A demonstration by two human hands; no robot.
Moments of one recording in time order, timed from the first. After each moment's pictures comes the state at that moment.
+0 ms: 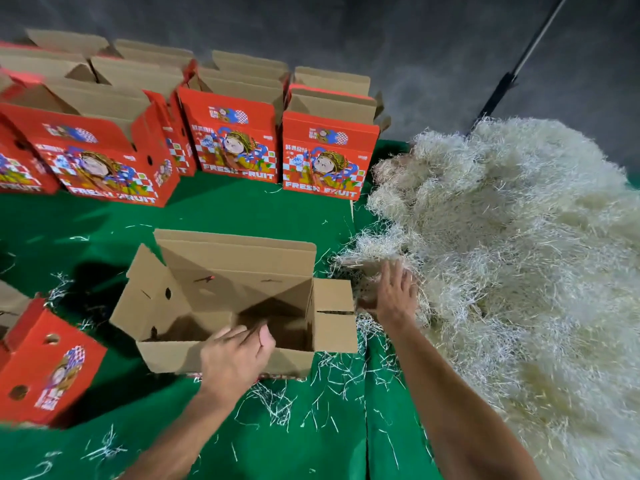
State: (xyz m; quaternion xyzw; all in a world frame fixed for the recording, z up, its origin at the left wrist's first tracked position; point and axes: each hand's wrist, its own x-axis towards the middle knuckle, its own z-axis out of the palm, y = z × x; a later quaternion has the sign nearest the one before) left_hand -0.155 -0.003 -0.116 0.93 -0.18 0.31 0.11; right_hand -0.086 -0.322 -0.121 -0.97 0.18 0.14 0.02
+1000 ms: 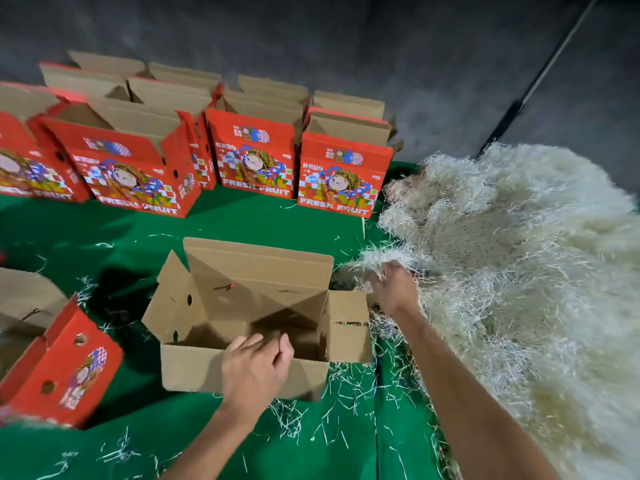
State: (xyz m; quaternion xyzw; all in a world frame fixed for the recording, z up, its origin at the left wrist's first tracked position) left_hand -0.169 -0.007 -0.118 0.93 -0.14 0.30 0.17; right_hand -0.067 -0.289 -0.062 -0.94 0.17 -0.02 0.29
